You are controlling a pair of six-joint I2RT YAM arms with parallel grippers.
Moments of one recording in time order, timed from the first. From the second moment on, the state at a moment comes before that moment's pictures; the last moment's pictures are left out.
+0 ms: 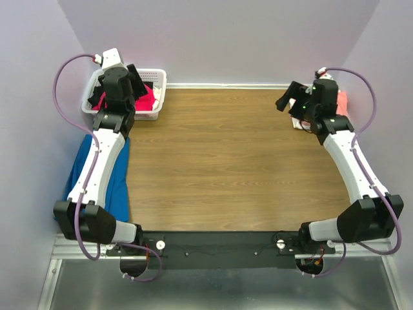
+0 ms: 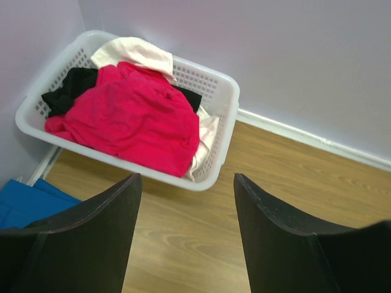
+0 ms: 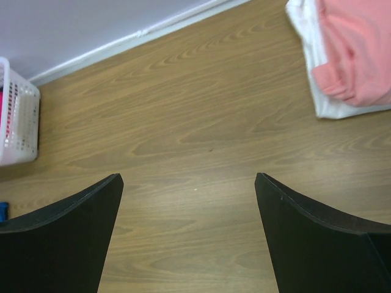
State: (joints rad) left arm -0.13 1.33 1.38 -0.26 -0.32 -0.29; right arm 0.08 1.35 1.31 -0.40 -0.01 0.42
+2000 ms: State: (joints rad) left arm 0.12 2.21 2.11 -0.57 -0.17 -0.48; right arm 0.29 1.65 1.47 -0.48 0.15 0.54
